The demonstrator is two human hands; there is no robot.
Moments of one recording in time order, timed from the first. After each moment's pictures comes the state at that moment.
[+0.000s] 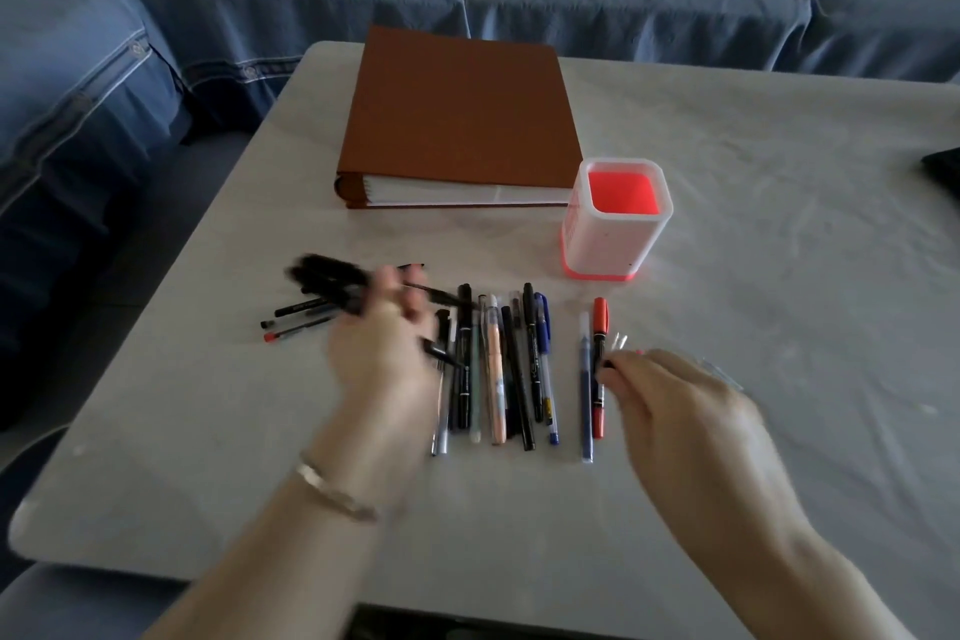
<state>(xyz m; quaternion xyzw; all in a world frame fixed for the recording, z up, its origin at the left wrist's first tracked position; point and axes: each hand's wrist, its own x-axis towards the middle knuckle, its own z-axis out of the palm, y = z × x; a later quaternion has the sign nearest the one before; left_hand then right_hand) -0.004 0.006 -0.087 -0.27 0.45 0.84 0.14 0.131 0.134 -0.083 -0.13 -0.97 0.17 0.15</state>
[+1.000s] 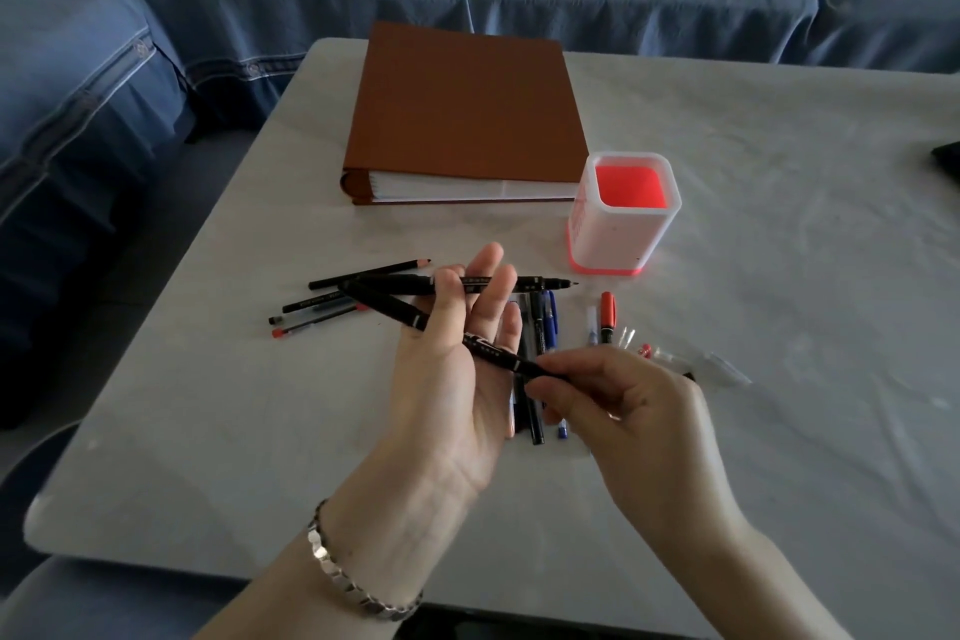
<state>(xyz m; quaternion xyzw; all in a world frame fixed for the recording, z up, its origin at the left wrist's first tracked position) 0.043 0.019 -0.062 -0.17 0.35 0.90 0.21 0.116 0.100 -0.072 -0.16 -0.80 0.57 0.13</state>
